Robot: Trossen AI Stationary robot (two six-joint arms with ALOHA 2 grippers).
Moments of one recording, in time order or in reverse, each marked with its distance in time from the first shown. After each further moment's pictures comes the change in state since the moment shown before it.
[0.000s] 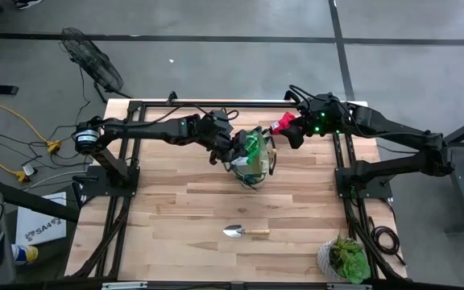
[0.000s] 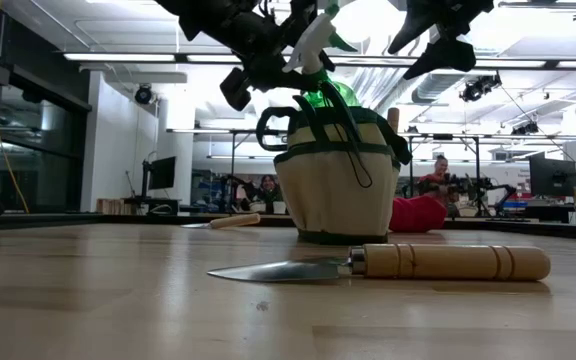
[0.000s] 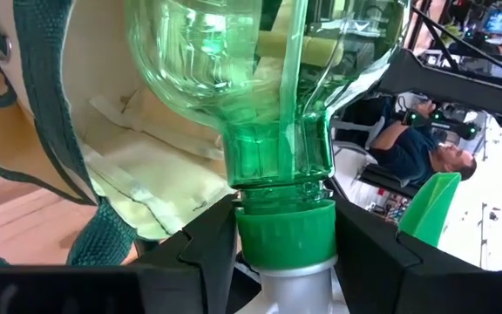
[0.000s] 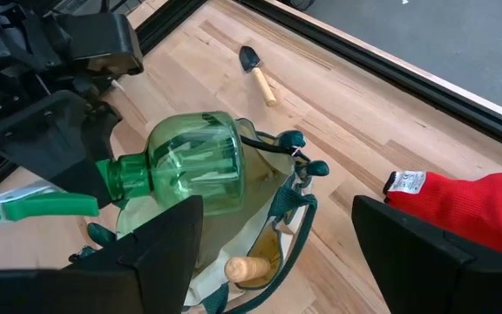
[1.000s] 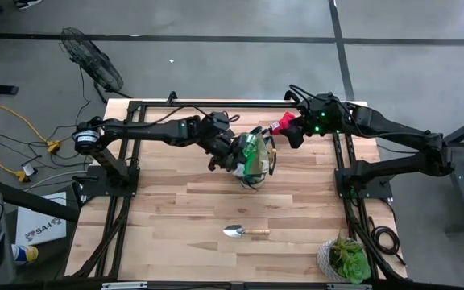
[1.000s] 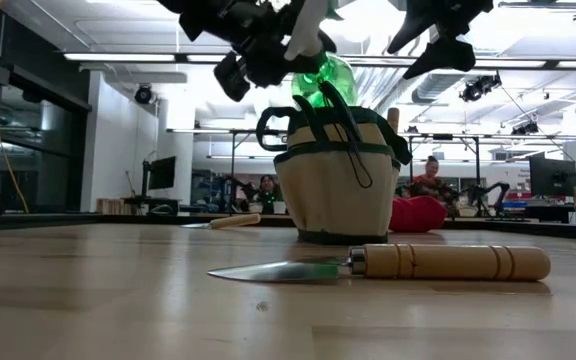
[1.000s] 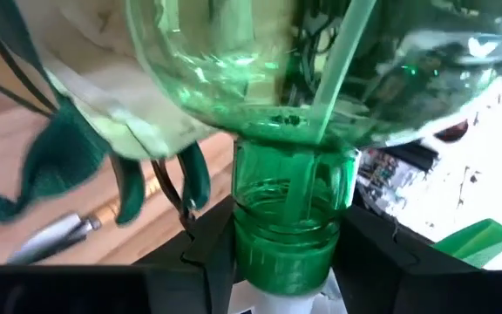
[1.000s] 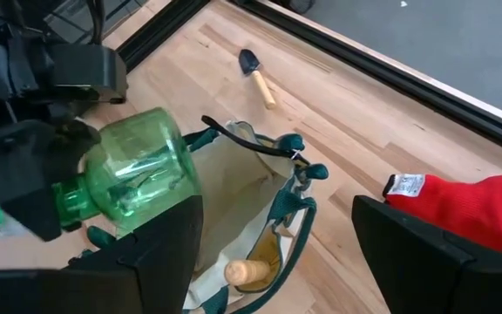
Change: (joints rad) left arm -0.013 0.000 0.001 0.011 0.152 -0.075; right arm 0.000 0.000 0.000 0.006 0.004 0.000
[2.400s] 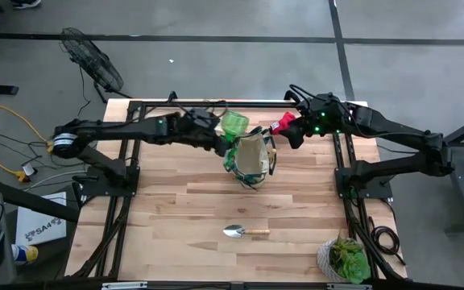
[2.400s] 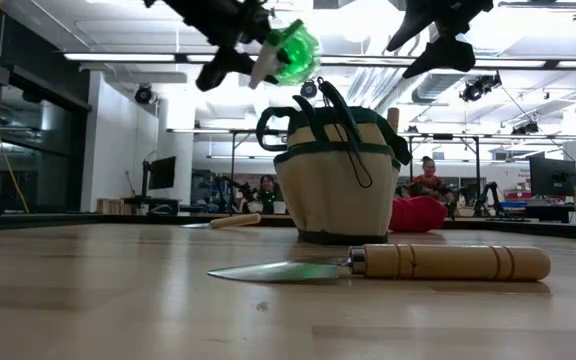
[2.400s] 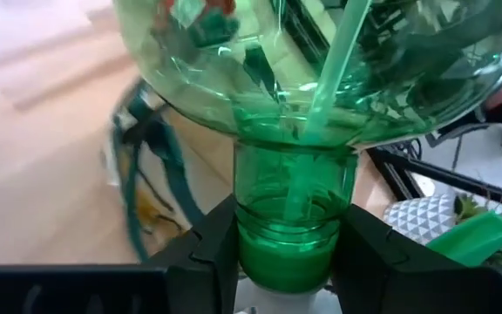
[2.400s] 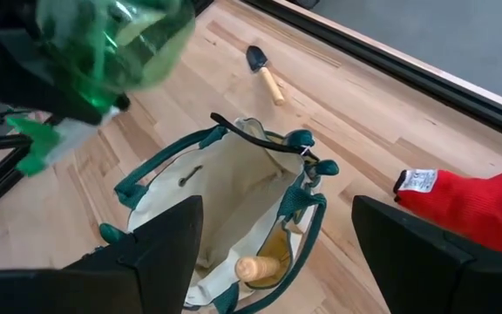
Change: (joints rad) left arm 0.002 -0.208 -0.075 -0.162 -0.467 0.767; right arm 0.000 0.000 0.000 0.002 -0.026 0.019
